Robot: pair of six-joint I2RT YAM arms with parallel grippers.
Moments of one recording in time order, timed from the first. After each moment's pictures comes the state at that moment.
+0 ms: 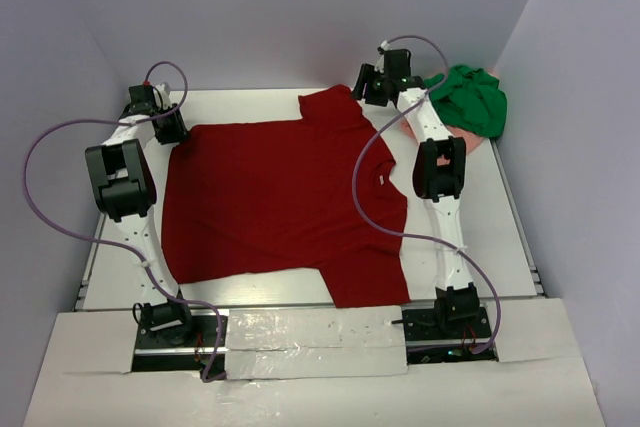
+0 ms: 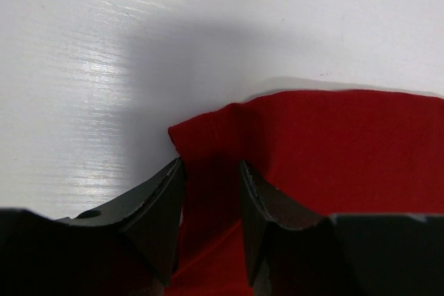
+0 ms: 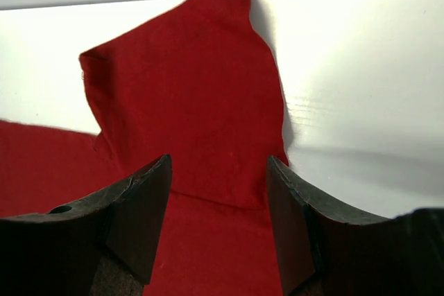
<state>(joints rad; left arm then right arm) 0.19 2.30 1.78 -0.35 0.22 -0.10 0.14 2.63 2.49 -0.54 -0.28 0.35</state>
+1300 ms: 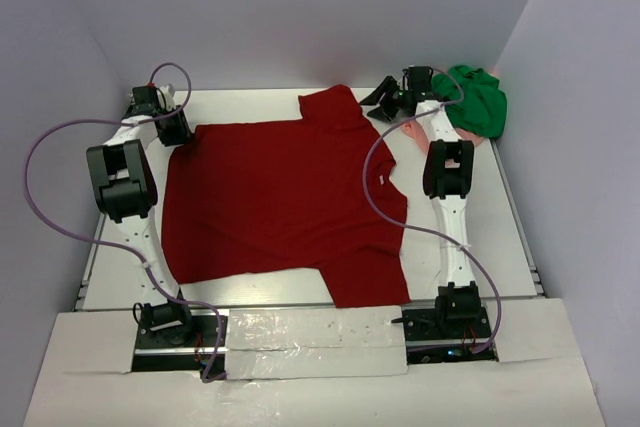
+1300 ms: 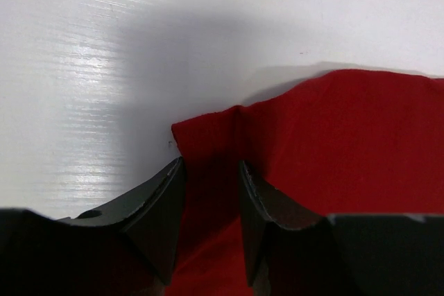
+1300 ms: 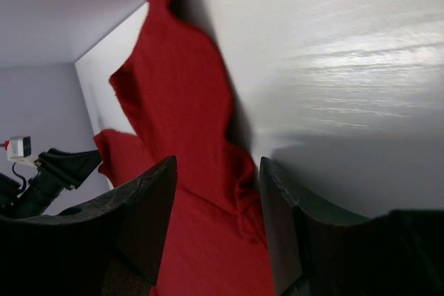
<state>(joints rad) 0.17 2.28 1.75 -0.36 0.24 -0.11 0.01 2.79 2.52 -0.43 -0.65 0.78</state>
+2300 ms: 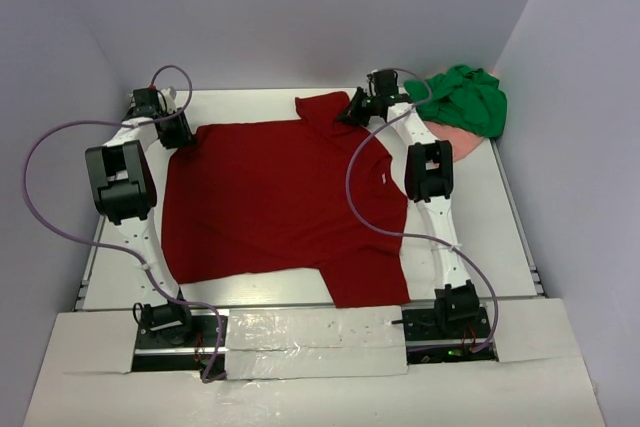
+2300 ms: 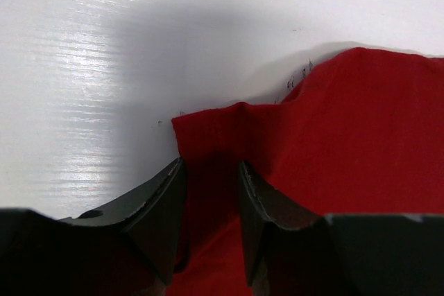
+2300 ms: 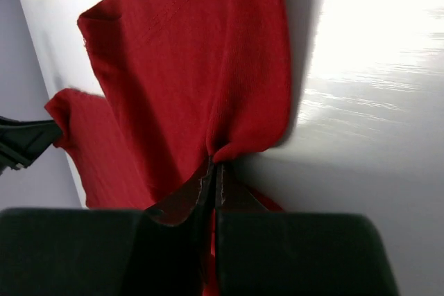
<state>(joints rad) 0.17 2.24 1.69 -0.36 0.25 -0.11 0.16 2.79 2.51 -0.50 -0.57 0.68</state>
